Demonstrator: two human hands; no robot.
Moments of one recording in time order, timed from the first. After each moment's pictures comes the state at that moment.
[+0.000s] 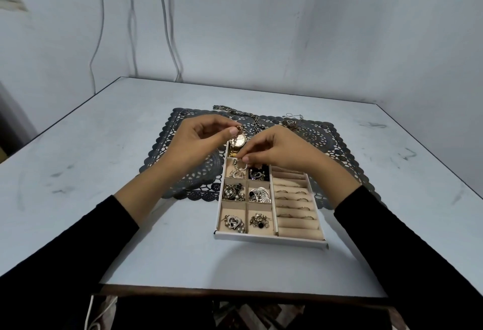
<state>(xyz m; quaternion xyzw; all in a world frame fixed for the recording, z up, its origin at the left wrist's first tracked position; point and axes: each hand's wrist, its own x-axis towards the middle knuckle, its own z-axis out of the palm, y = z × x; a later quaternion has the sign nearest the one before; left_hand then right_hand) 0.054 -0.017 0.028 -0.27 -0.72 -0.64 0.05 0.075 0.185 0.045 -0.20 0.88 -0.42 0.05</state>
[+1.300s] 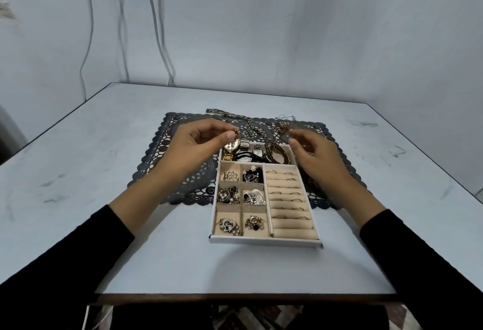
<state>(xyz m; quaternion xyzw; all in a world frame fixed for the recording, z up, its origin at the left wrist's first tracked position) 0.062 -0.010 0.031 -0.28 -0.71 -0.65 0.04 0.099 0.246 0.008 0.00 0.88 -0.41 -0.22</state>
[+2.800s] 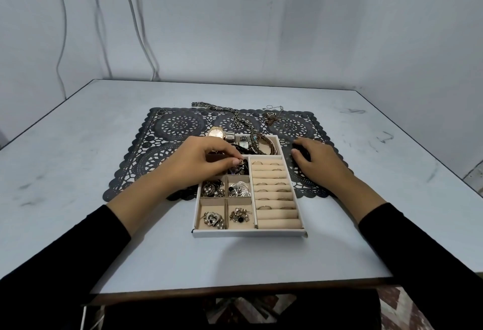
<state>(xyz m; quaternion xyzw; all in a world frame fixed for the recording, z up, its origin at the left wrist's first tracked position) 0.061 0.007 0.010 -0.35 -0.81 -0.46 -0.02 0.109 0.282 -0.013 0.05 0.97 -0.21 -0.14</state>
